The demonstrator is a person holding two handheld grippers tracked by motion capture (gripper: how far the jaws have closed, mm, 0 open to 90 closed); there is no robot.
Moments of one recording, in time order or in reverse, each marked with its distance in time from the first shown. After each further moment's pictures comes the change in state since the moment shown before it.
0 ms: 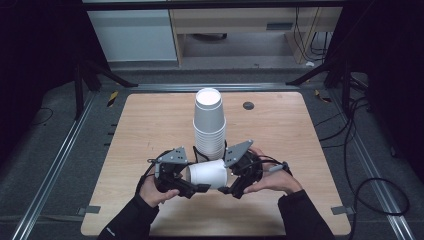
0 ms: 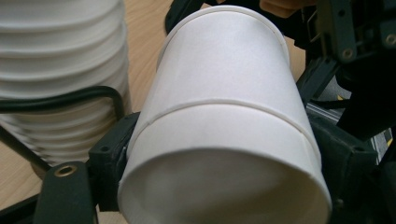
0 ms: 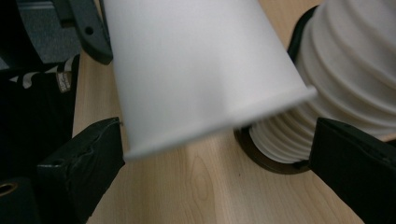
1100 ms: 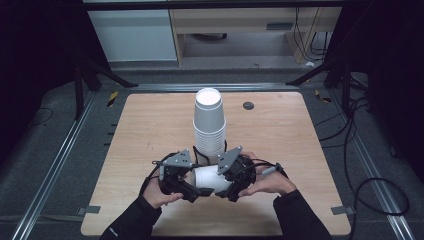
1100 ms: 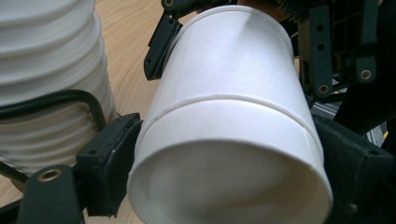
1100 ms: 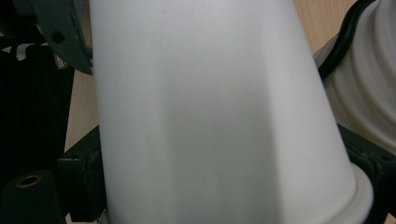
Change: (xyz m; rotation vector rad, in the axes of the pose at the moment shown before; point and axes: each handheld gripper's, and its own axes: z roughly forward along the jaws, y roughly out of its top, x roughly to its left) left arm -0.006 -0.001 0.013 0.018 -0.030 0.029; right arm 0.008 0.005 0.020 0.081 0.024 -0.081
